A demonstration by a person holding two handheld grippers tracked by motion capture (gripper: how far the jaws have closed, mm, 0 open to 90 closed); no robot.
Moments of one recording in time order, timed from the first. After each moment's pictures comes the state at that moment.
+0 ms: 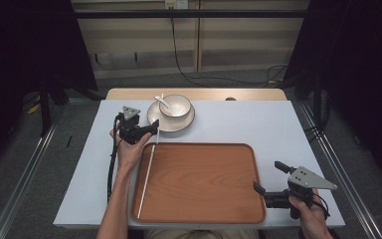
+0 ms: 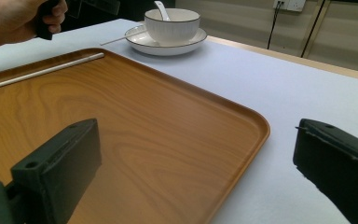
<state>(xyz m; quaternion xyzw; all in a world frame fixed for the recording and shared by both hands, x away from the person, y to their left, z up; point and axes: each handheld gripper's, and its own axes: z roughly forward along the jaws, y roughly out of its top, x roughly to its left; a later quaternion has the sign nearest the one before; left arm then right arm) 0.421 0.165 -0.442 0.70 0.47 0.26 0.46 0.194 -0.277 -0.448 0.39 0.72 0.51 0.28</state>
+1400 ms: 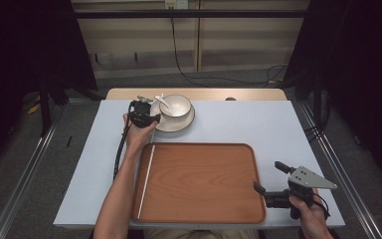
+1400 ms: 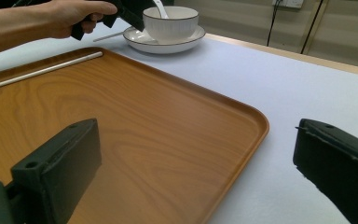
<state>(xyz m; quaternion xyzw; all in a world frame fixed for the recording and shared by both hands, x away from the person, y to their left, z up) 0.494 0.144 -0.463 0.77 0.49 0.22 0.35 0.195 -0.278 -0.449 0.40 0.71 0.51 0.27</state>
